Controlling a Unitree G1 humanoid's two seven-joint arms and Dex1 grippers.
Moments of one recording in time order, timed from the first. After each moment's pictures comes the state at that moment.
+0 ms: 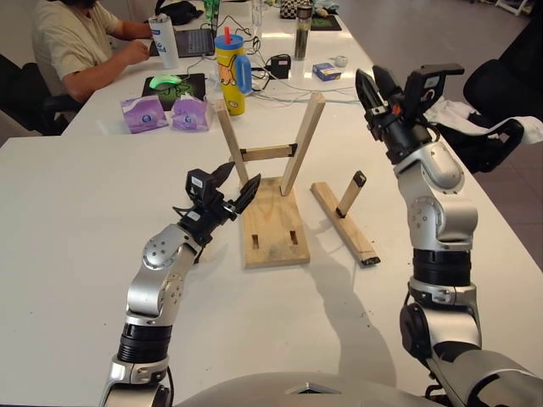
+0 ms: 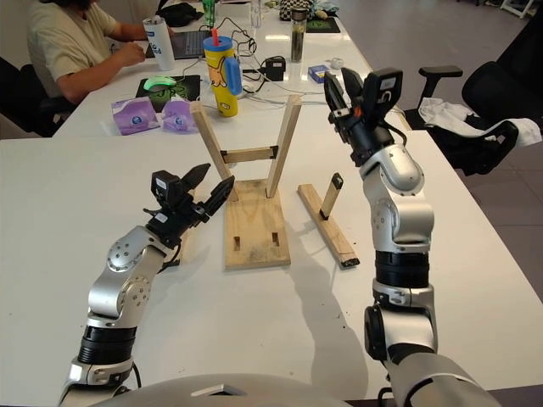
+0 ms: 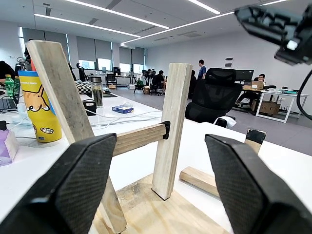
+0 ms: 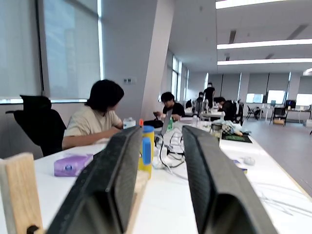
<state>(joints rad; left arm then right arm) -0.14 0.19 -0.04 -0.25 -0.35 0.22 -0.45 -0.60 -0.25 -0.13 0.02 0.33 0.25 0.28</state>
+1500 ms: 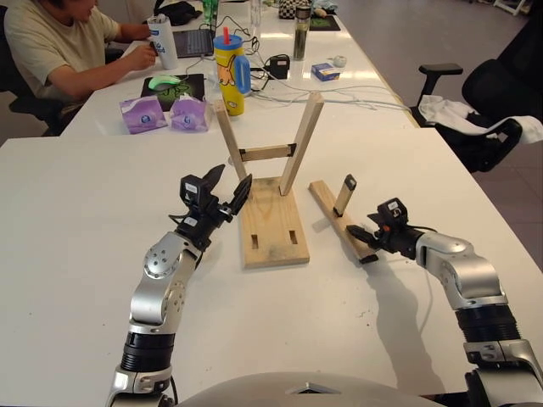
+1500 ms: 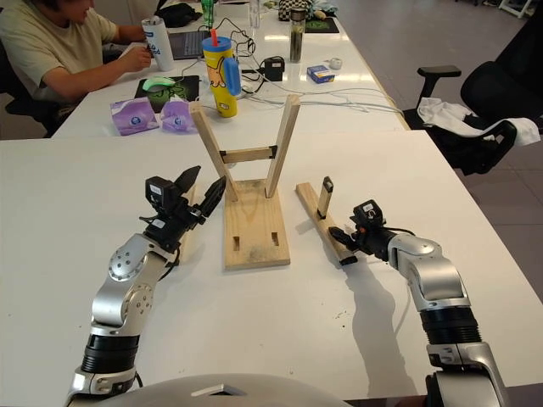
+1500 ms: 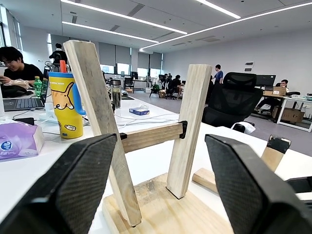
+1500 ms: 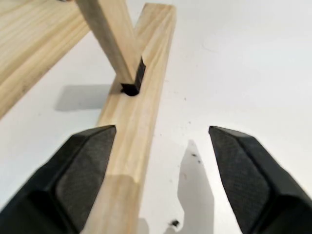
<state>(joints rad) -0.08 0.16 -0.04 -0.24 -0.31 0.15 -0.39 -0.21 -0.57 0.02 0.05 0.29 0.63 0.58</state>
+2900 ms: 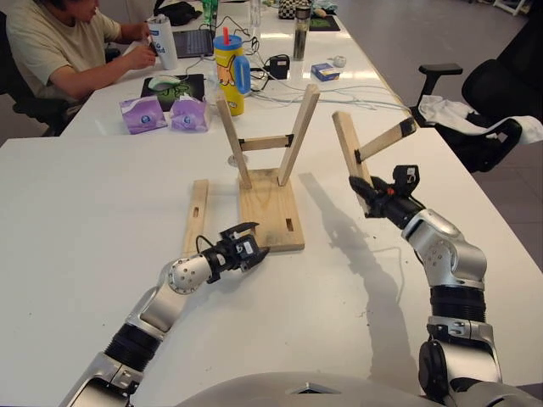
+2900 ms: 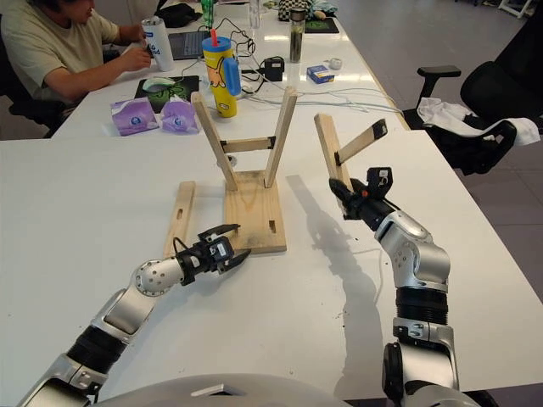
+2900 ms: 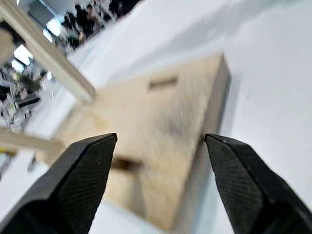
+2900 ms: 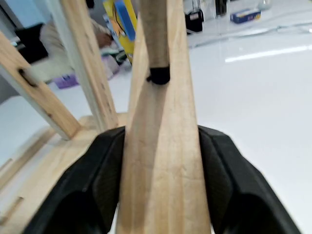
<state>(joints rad) -0.11 0.45 -0.37 0.03 0.24 -0.05 -0.52 -0.35 -0.33 -0.28 0.05 0.54 0.57 0.52</state>
